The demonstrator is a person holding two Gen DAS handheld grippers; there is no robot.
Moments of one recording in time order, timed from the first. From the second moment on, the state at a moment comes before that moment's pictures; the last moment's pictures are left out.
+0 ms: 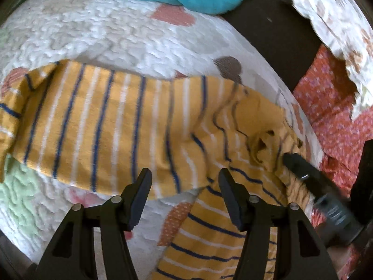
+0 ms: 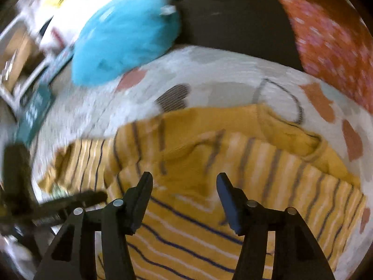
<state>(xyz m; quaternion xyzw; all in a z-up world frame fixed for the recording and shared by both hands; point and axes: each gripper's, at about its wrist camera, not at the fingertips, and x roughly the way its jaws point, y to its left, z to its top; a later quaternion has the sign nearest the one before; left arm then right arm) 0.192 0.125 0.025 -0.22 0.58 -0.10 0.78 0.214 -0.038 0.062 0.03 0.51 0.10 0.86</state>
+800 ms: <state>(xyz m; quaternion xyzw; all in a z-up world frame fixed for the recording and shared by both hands) 0.193 0.153 0.026 -0.24 0.57 -0.08 0.78 0.166 -0.118 0.070 0.16 0.47 0.02 0.87</state>
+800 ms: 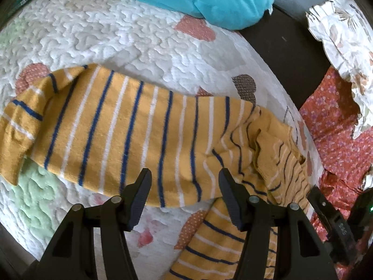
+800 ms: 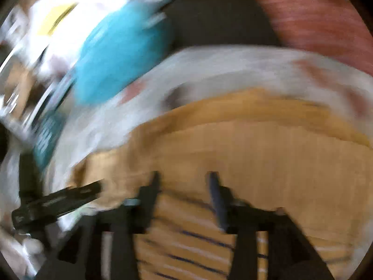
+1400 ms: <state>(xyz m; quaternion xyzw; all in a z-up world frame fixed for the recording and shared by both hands) 0.182 0.074 0.007 -0.11 0.60 -0.11 0.79 0.057 -0.323 0.000 0.28 0.49 -0.22 0.80</state>
